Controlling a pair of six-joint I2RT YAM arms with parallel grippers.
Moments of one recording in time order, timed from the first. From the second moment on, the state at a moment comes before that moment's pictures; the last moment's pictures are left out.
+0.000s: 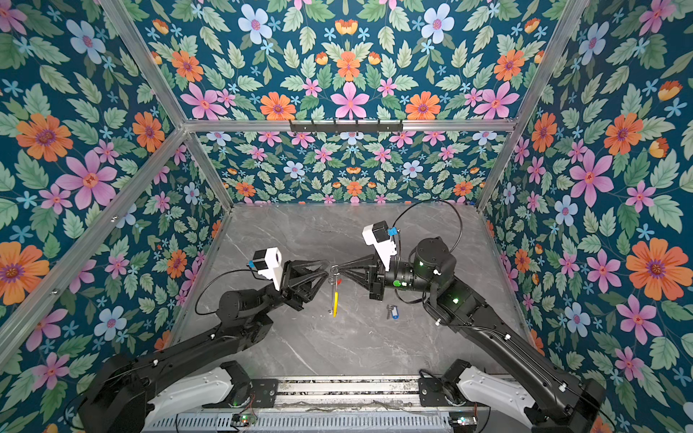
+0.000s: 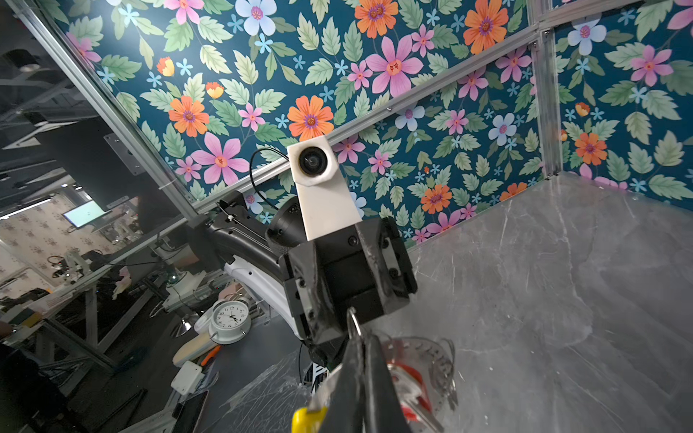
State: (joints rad) left arm -0.79 1.03 0.53 1.19 0.52 -0.60; right arm 0.72 0.97 1.07 -0.11 -0.69 0.37
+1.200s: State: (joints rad) left arm -0.74 1.09 1.06 0.01 0.93 -0.36; right arm 0.72 0.99 1.24 -0.52 -0.57 0.15
